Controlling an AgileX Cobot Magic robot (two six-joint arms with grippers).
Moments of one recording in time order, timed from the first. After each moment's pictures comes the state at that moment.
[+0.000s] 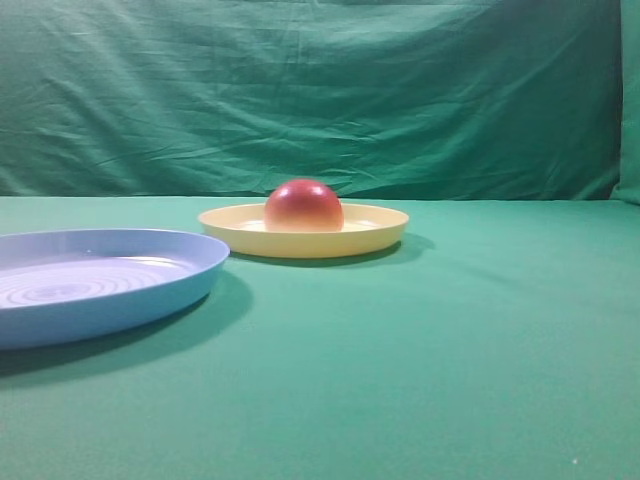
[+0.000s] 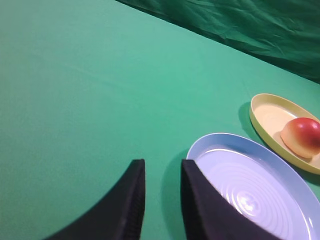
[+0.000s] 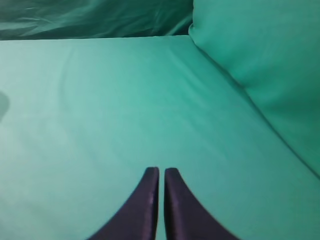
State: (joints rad) left arm 0.02 -0.01 0.02 -0.09 0.35 -0.12; right arm -0.02 -0.01 0.03 -0.02 0.37 0.01
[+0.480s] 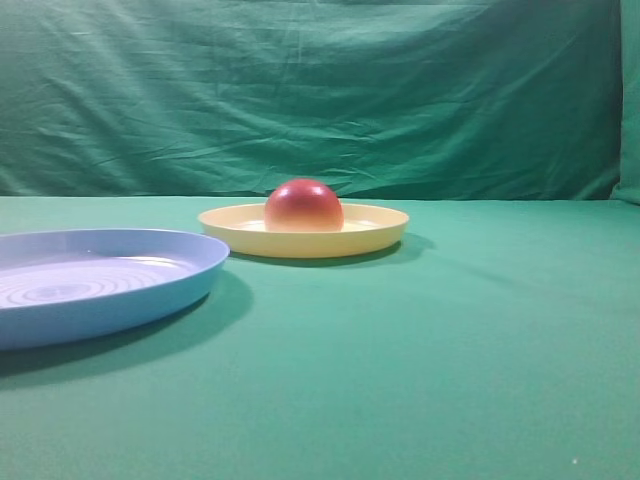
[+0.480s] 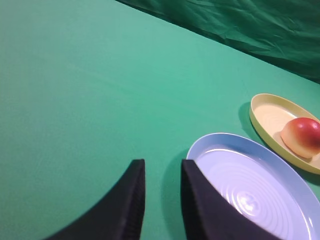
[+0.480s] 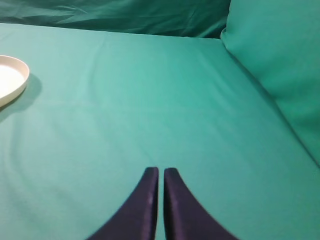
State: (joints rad) left arm 0.02 -0.01 0.02 -0.09 0.35 -0.12; right arm -0.02 -0.01 0.03 0.06 0.37 -0.10
